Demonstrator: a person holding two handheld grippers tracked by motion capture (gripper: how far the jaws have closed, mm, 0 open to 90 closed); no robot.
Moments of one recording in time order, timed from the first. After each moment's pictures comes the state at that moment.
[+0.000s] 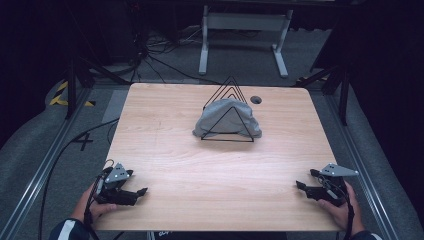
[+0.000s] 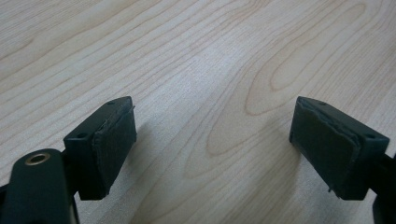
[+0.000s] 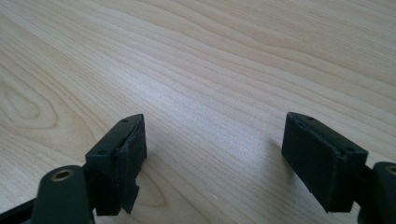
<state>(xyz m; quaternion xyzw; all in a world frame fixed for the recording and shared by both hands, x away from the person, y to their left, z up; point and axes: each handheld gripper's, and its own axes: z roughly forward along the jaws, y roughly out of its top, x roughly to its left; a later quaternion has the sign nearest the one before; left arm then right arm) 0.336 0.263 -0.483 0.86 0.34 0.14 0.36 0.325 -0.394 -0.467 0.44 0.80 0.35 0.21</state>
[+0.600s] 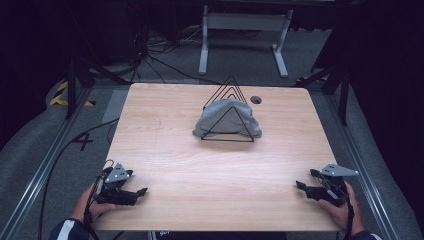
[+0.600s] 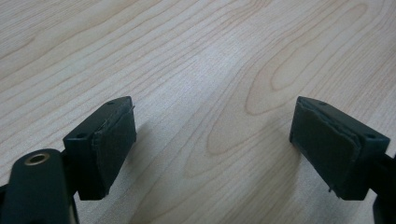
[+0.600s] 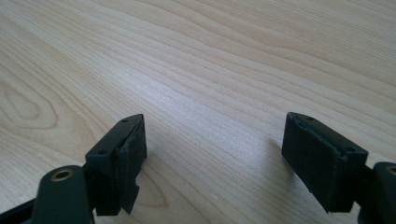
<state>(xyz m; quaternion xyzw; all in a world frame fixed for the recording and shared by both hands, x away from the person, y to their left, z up) 0.336 0.263 -0.483 0.86 0.34 0.14 0.36 0.325 -0.393 -0.467 0.44 0.80 0.35 0.21</state>
